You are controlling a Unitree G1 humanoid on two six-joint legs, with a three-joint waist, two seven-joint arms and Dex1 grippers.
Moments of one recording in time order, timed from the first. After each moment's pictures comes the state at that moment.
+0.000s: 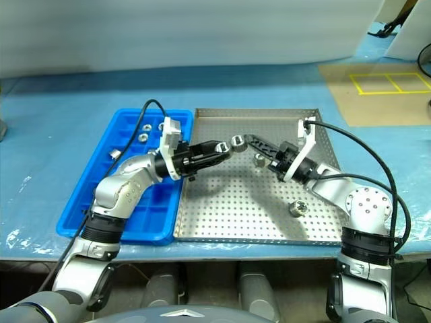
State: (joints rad) left arm -0.53 0.23 -0.06 0.04 -0.53 0.47 -0.99; right arm -0.47 -0.35 -0.28 0.00 1.33 1.04 0.24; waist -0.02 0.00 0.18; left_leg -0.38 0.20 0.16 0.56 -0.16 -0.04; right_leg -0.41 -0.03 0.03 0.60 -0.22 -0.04
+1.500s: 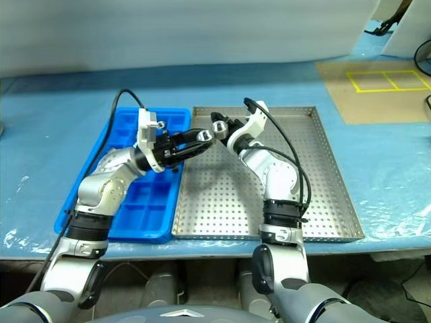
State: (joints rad) left arm -0.53 0.30 0.00 0.04 -0.55 0.35 -1.02; right arm -0.69 0.12 -0.28 0.09 0.86 0.79 -0.06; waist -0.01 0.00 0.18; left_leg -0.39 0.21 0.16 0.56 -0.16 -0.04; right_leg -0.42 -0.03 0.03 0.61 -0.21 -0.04
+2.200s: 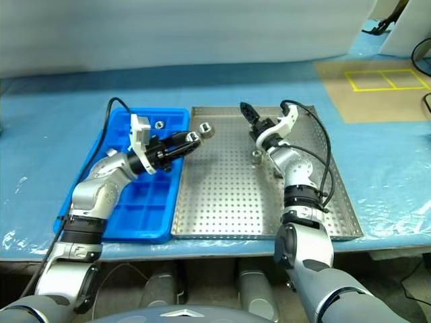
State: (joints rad) left arm -0.49 0.32 0.04 0.10 -0.53 0.33 -0.95; right arm -0.82 -0.11 -0.42 0.59 0.83 0.58 0.40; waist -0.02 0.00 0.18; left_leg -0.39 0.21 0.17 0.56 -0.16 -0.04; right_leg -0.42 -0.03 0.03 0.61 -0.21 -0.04
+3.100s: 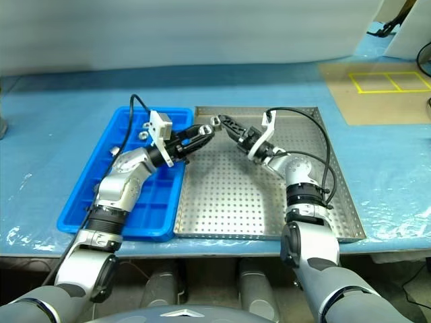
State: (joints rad) left arm -0.59 0.20 -0.03 0.27 -0.35 0.15 -0.86; right arm -0.81 -0.16 -0.33 0.67 0.79 0.81 0.74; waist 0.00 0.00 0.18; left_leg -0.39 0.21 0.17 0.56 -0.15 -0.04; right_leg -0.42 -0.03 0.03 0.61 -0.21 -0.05
